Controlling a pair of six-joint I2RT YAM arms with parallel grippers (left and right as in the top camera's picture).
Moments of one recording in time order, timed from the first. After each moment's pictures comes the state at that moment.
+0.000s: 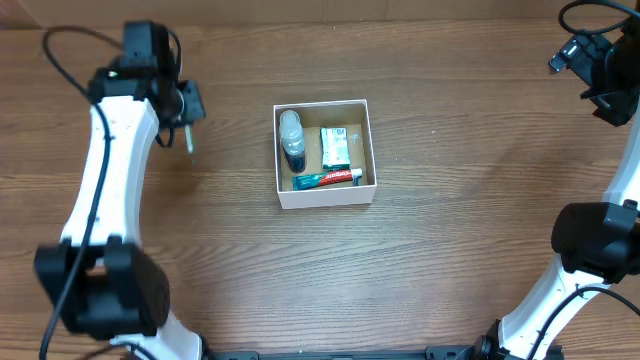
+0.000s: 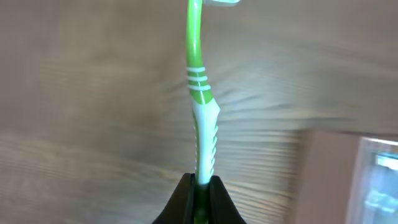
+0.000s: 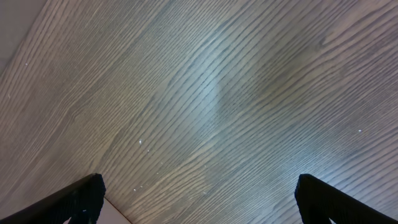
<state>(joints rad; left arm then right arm) 0.02 1.80 1.68 -0.99 -0.03 -0.22 -0.33 2.11 2.46 -1.64 -0.07 0.46</state>
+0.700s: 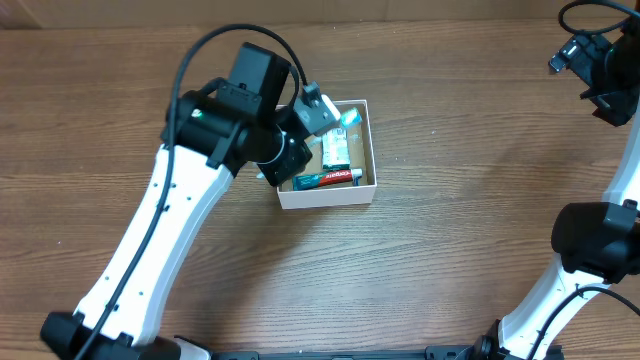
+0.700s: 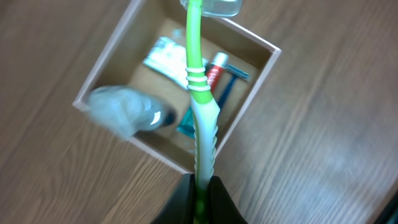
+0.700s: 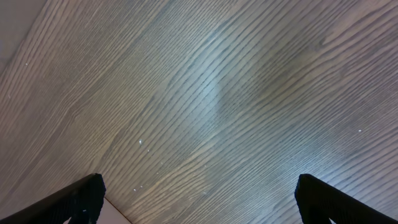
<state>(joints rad) -0.43 1.61 1.71 -1.25 0.20 0.54 -0.33 2.11 2.46 -1.64 -0.07 0.46</state>
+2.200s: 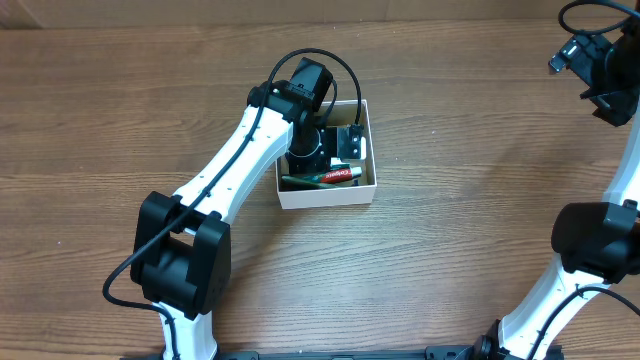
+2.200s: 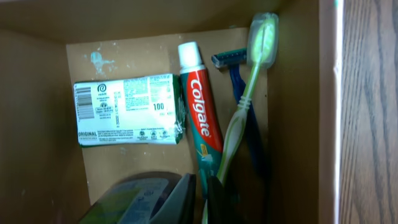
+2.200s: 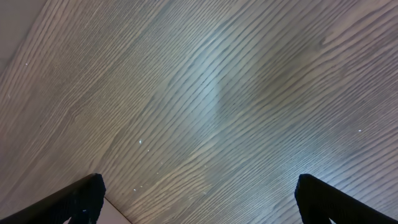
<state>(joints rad) -0.46 1.99 1.66 -1.02 0.21 1.09 -0.33 2.11 2.46 -1.64 -0.07 0.46</state>
